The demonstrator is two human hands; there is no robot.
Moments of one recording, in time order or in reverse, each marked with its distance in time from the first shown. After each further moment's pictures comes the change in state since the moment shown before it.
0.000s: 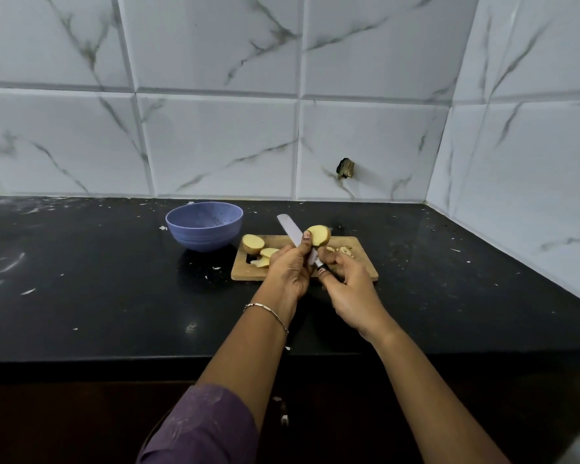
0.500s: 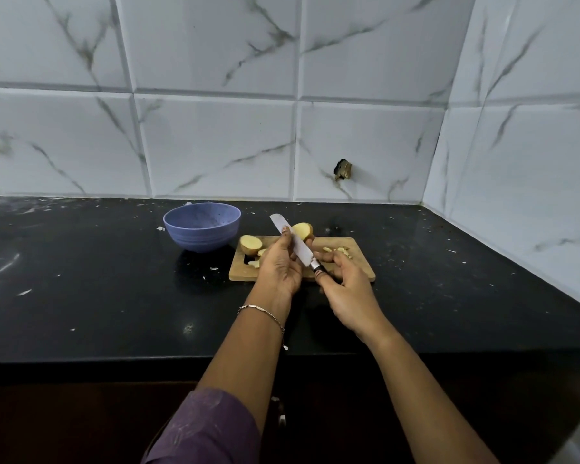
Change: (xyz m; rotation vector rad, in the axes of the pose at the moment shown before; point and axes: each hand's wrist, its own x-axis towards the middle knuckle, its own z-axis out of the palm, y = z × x) left_hand 0.002 0.012 0.000 -0.178 0.036 -0.002; right_hand -0.006 -0.002 -0.001 -0.050 0.016 0.026
